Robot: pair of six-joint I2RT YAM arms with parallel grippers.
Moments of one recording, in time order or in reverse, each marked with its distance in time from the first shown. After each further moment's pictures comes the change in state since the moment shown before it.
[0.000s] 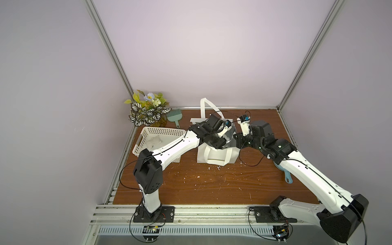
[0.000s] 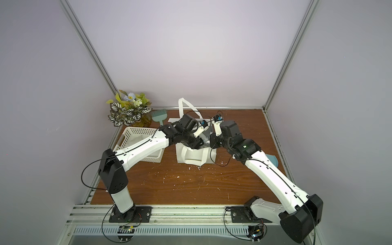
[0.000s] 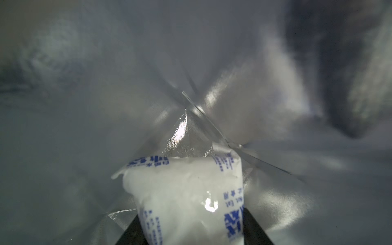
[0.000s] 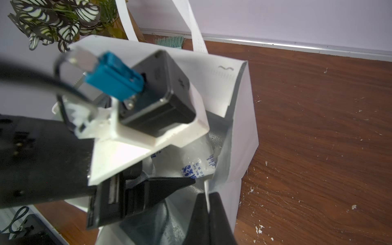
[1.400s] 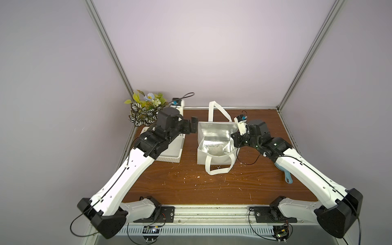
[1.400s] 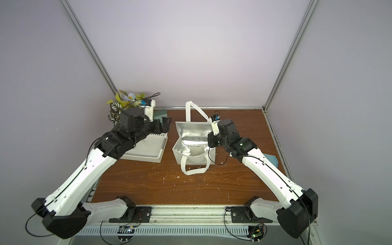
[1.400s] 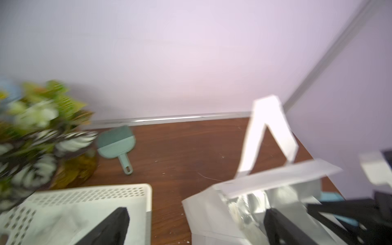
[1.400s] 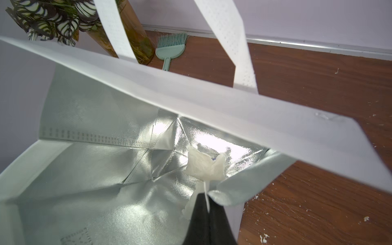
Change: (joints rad) left arm 0.268 -0.652 -0.203 0.037 -0.329 -0.517; right arm 0.000 0.057 0.003 0.049 -0.026 -0.010
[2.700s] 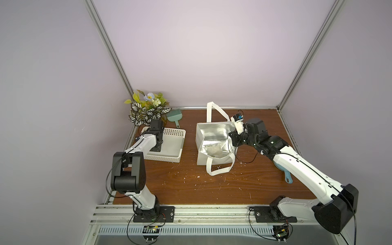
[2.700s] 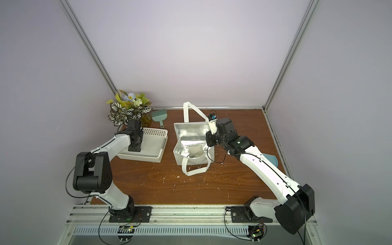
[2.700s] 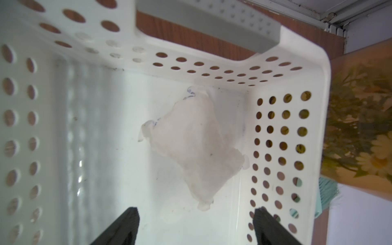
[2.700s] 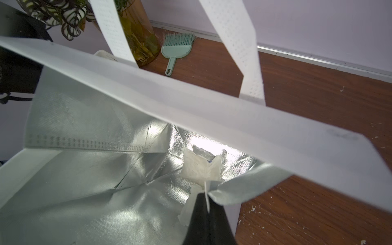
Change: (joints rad) left arm 0.525 0.529 -0.288 0.162 -0.082 -1.141; right arm -0.001 0.040 0.011 0.037 -0.018 -0.090
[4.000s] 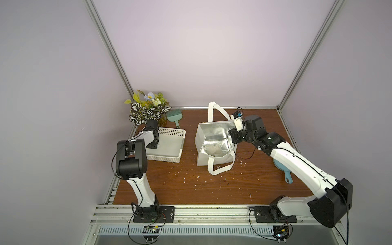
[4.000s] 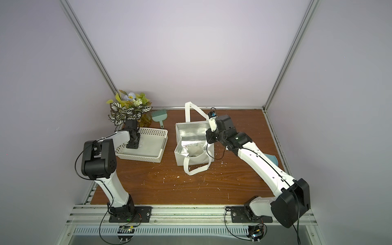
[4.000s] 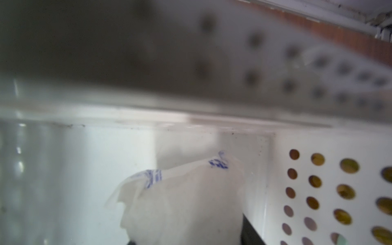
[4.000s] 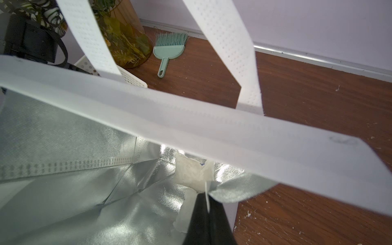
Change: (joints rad) left arm 0.108 0.196 0.074 0.053 0.033 0.122; right arm -0.031 0.057 0.040 0.001 -0.005 -0.003
